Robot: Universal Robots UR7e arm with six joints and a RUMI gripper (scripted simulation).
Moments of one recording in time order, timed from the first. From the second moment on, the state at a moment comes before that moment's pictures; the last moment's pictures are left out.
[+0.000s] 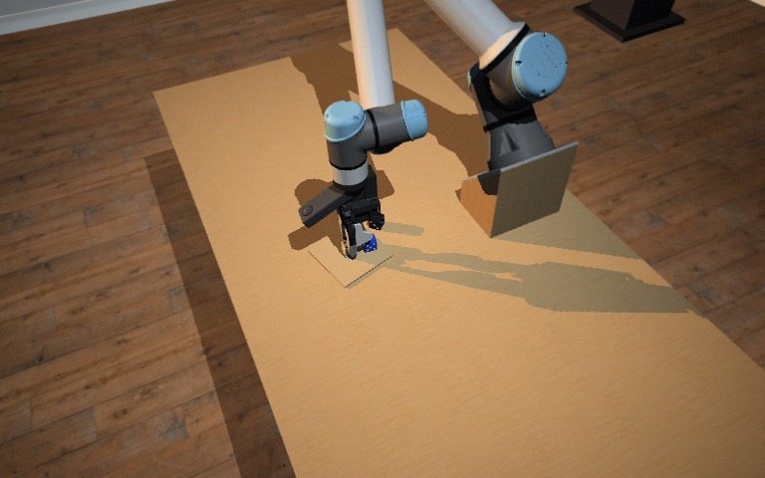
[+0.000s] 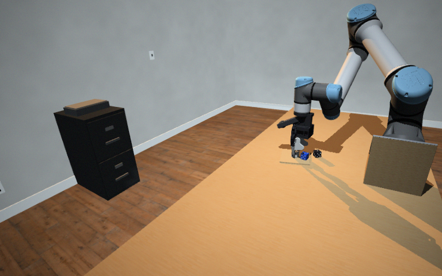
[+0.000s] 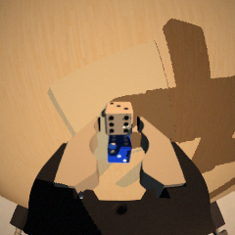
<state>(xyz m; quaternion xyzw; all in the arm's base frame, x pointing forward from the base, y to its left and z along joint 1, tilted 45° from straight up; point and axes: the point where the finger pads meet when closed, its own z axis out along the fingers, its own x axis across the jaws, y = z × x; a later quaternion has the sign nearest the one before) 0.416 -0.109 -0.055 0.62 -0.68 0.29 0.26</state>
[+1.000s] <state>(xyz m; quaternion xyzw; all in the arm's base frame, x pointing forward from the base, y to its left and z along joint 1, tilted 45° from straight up) 0.415 -0.051 0.003 0.62 -0.68 0.29 0.26</state>
